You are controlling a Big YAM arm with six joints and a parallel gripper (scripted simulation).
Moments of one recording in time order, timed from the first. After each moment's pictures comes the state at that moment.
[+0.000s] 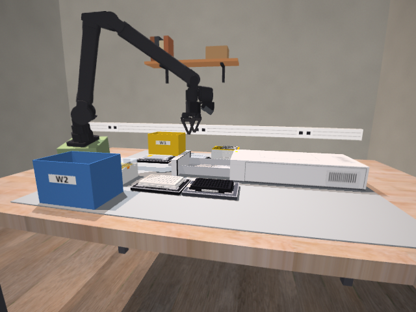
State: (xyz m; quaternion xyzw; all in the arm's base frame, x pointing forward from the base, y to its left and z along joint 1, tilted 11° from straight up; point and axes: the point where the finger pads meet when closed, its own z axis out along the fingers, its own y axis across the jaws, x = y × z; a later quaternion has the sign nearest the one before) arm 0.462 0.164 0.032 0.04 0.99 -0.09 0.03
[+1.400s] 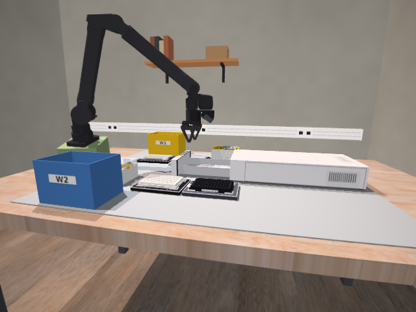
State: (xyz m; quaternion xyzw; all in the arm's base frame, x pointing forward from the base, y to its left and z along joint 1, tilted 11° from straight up) arm 0.466 0.156 -0.005 0.05 0.99 -0.09 0.03
